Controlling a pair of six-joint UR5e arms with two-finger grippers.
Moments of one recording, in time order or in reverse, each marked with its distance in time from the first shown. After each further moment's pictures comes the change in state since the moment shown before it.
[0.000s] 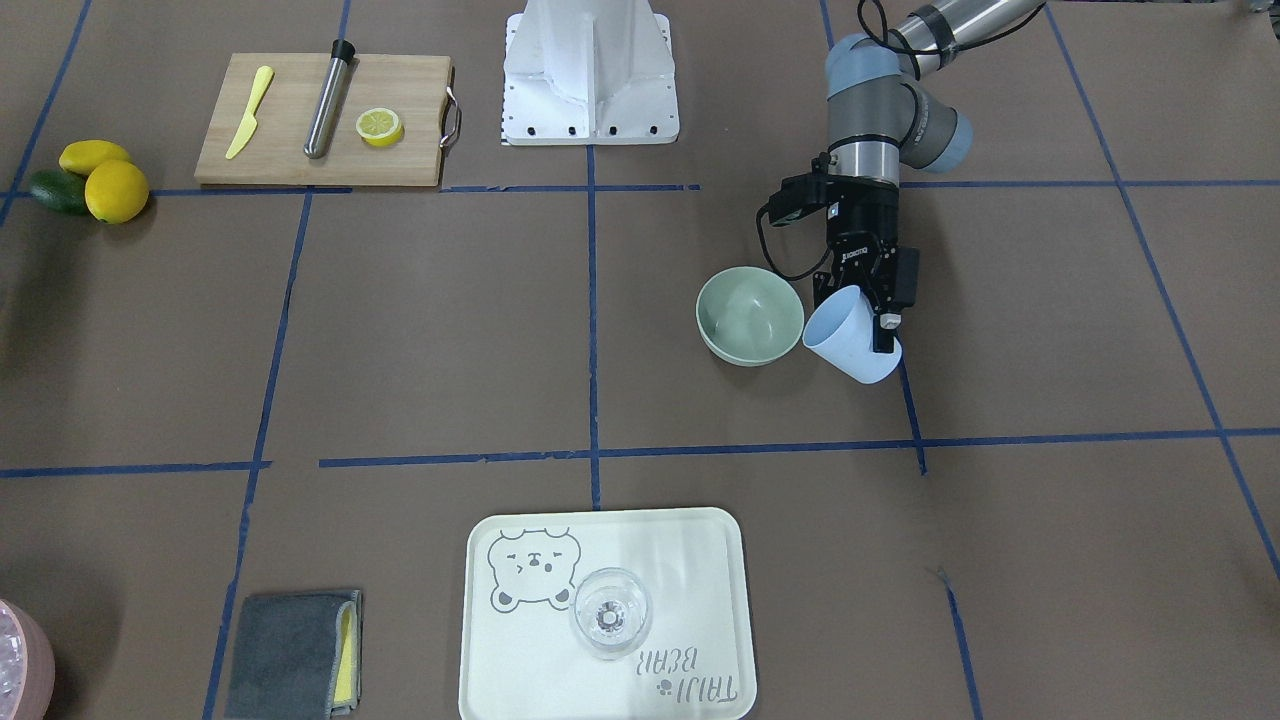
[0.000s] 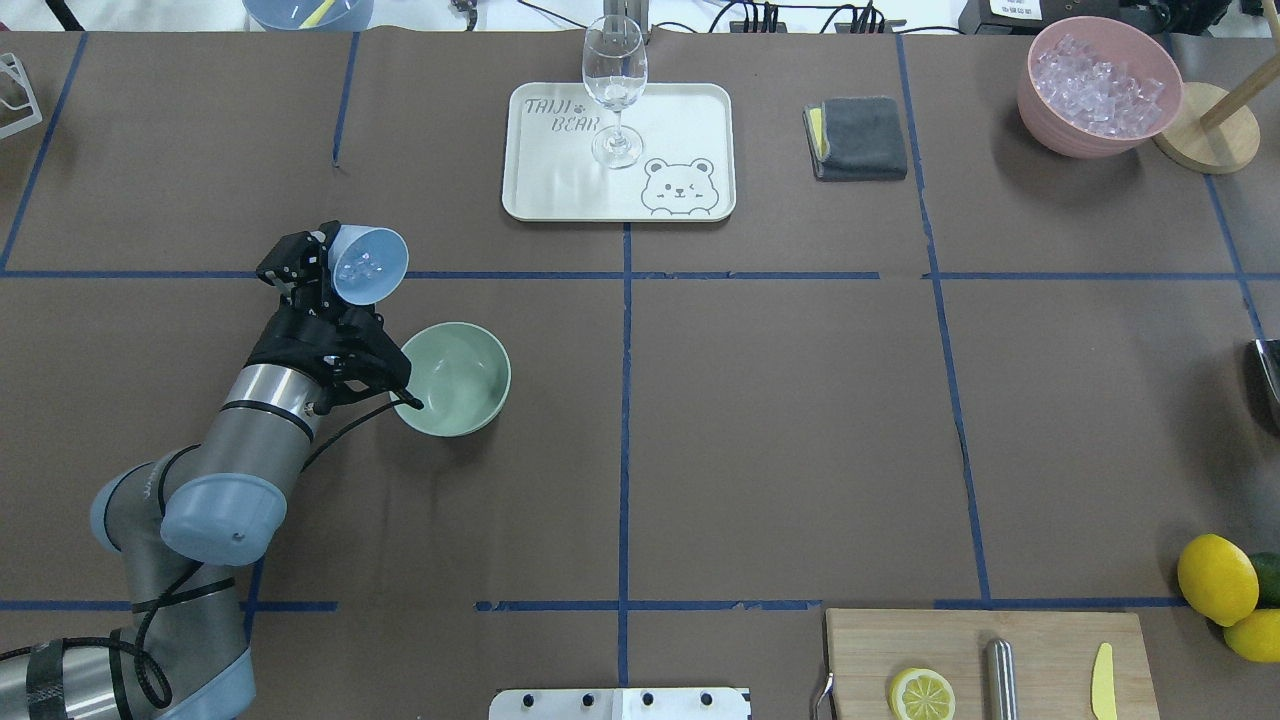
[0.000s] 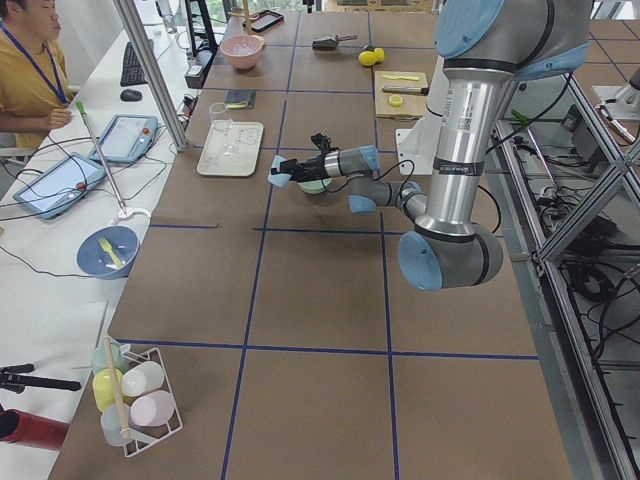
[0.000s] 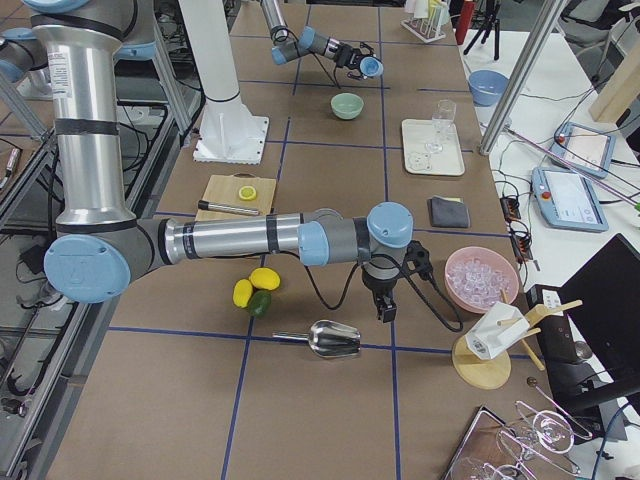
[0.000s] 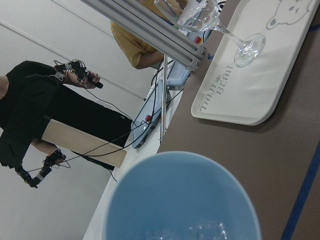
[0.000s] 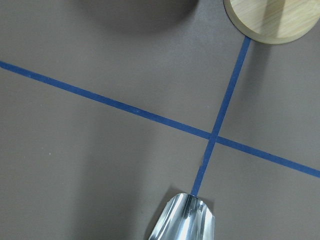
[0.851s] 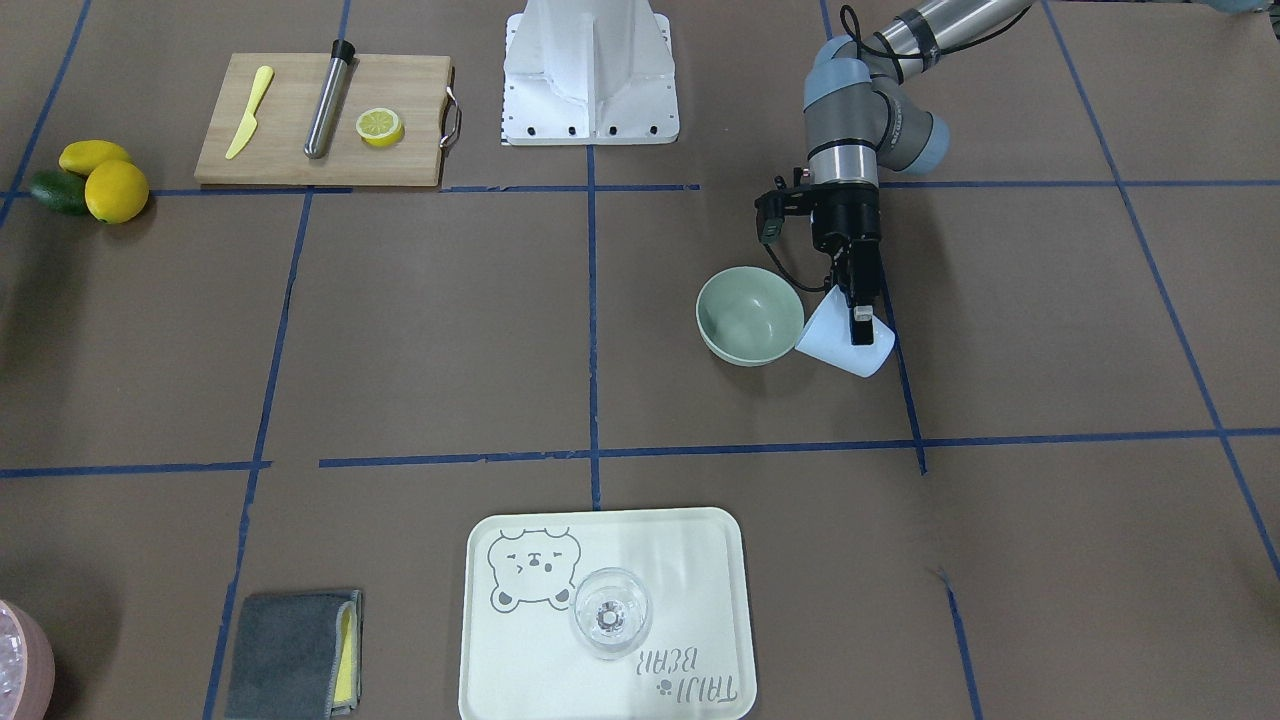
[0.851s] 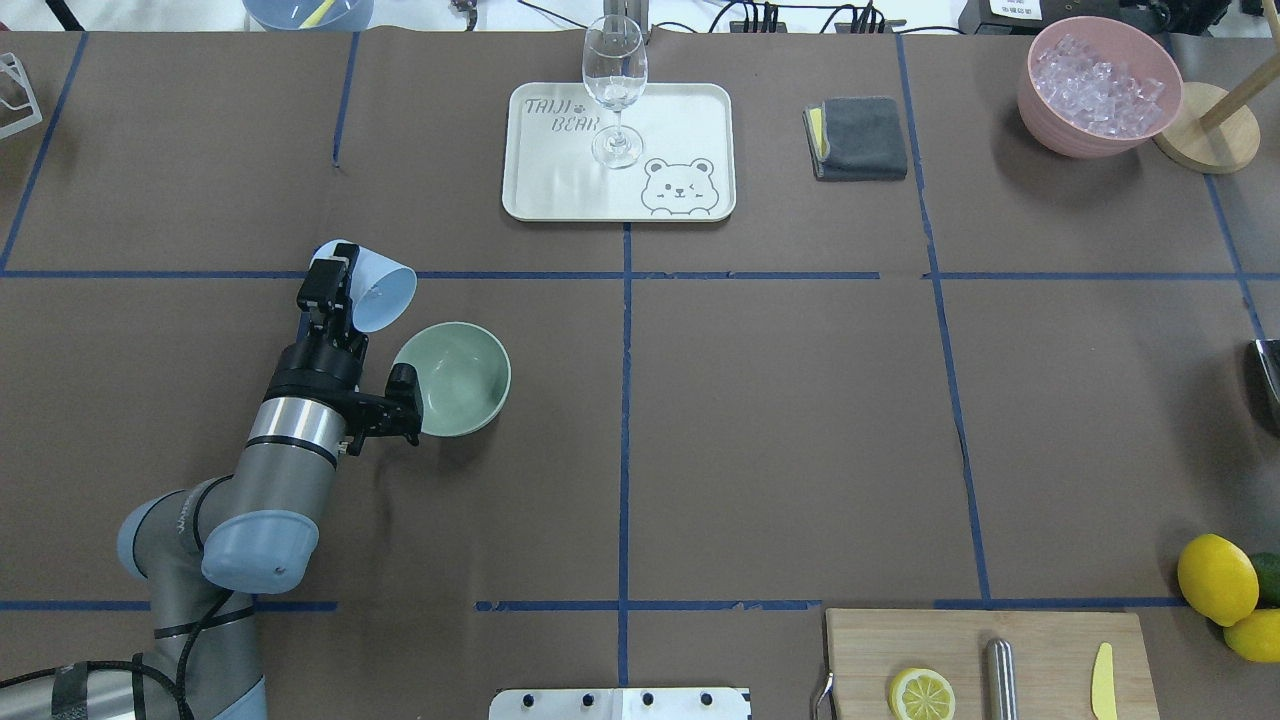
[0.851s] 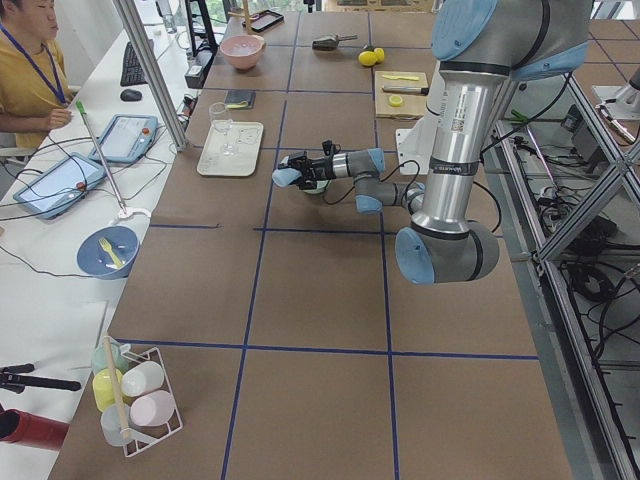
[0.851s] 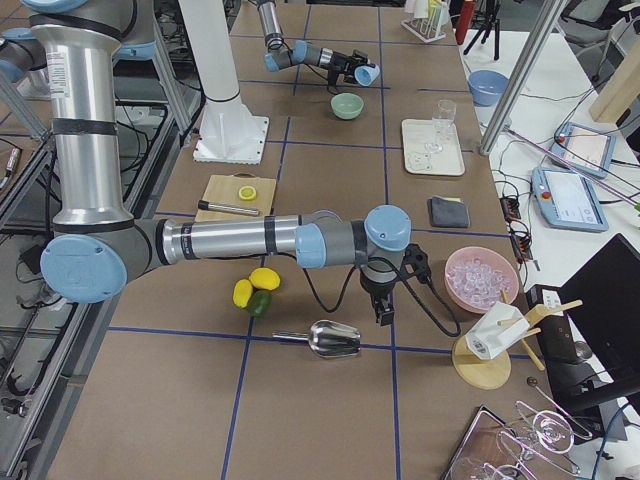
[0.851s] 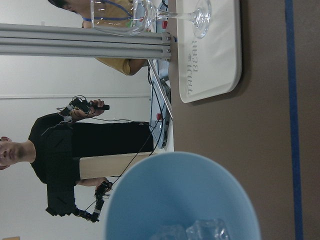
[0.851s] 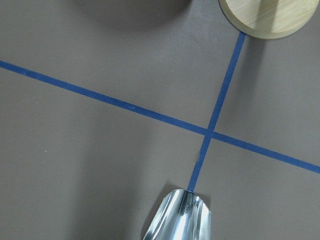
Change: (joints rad) left arm 0.054 -0.010 0.054 0.006 0.113 0.347; right arm 0.007 -0.008 -0.001 0.000 -0.001 0.000
